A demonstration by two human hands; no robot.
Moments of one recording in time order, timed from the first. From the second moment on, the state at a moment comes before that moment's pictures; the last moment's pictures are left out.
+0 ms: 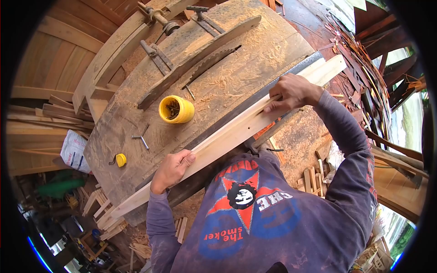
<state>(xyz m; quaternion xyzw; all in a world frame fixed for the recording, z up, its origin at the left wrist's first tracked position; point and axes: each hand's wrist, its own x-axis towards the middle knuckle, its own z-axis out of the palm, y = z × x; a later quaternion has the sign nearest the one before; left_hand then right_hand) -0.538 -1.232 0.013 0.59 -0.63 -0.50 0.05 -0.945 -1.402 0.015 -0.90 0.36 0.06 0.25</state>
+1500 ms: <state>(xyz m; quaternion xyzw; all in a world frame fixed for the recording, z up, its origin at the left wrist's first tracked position) -0.567 -1.189 -0.028 0.63 -0.77 -0.07 0.09 -0.932 -1.371 -0.048 -0.97 0.25 -0.07 0.03</state>
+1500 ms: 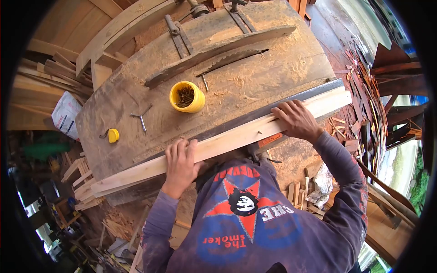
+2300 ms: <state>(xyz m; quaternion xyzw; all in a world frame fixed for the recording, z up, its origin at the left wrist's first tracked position) -0.553 -1.196 -0.042 0.64 -0.73 -0.18 0.13 -0.934 -1.393 -0.046 -0.96 0.24 -0.01 0.11</state>
